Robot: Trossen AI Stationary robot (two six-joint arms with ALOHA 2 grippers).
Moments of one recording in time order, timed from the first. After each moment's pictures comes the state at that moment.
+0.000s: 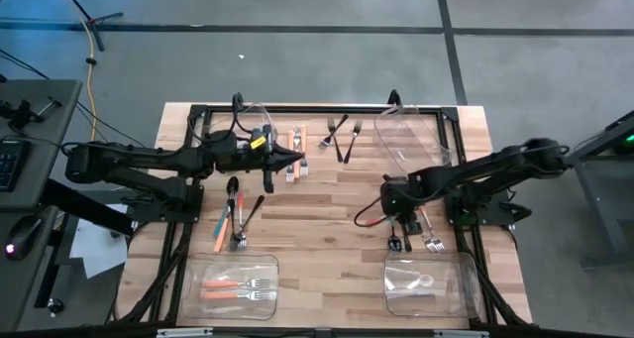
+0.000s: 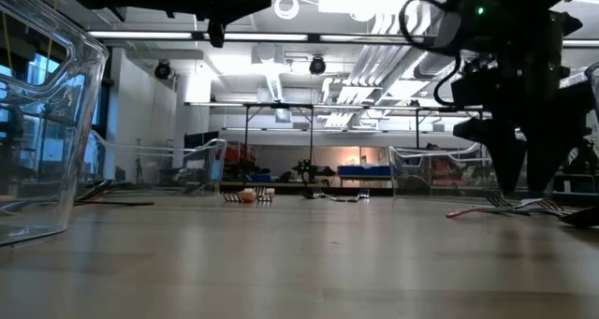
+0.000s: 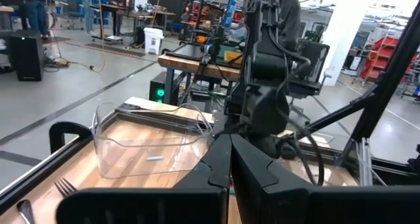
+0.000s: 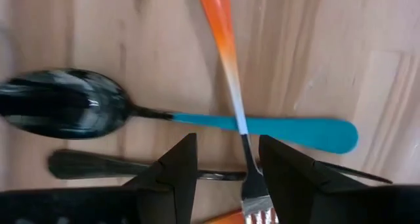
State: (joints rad) left arm 0.14 1.12 0.63 0.48 0.03 -0.17; right arm 0.08 1.32 0.64 -0.66 -0.07 -0.08
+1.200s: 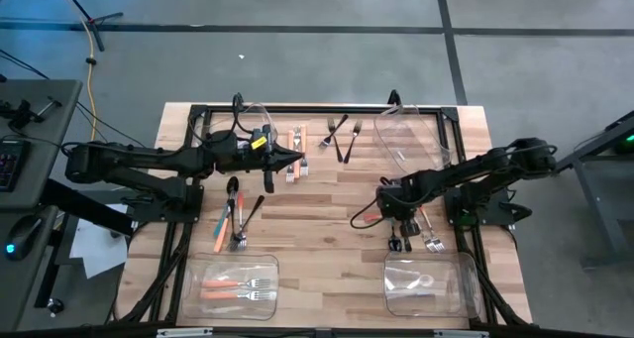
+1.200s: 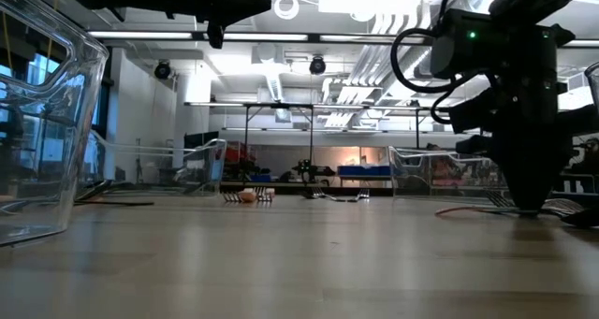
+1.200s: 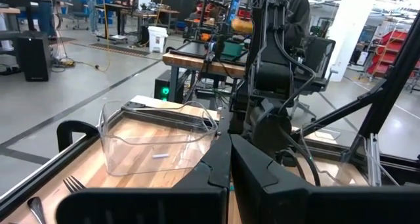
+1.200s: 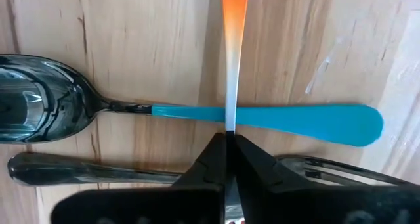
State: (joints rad) left arm 0.14 1.12 0.63 0.47 0.01 -0.15; right arm 0.08 1.43 0.64 -0.64 -0.06 -0.04
